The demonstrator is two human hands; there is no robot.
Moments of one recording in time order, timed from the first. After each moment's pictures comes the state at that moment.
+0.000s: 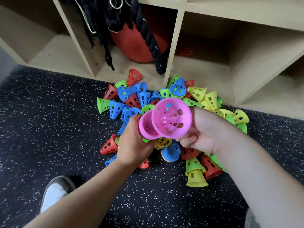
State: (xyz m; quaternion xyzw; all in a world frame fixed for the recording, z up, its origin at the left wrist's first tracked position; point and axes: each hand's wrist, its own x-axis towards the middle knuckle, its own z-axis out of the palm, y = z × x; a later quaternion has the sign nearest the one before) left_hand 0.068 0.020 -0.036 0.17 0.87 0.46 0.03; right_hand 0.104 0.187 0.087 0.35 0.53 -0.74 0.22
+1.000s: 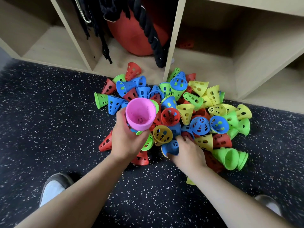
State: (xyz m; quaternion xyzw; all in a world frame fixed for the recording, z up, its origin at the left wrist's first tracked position) left_hand 0.056 0.011 -0.055 0.11 0.84 0.53 -0.01; right_hand 0.156 0.189 -0.089 0.19 0.97 -0.12 0.09
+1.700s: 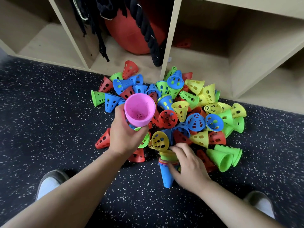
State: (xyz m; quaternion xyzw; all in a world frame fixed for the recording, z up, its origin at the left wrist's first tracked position) left_hand 0.057 0.018 -0.048 0.12 0.84 0.53 -0.01; right_hand 0.212 0.193 -0.091 0.06 0.97 -0.22 0.01
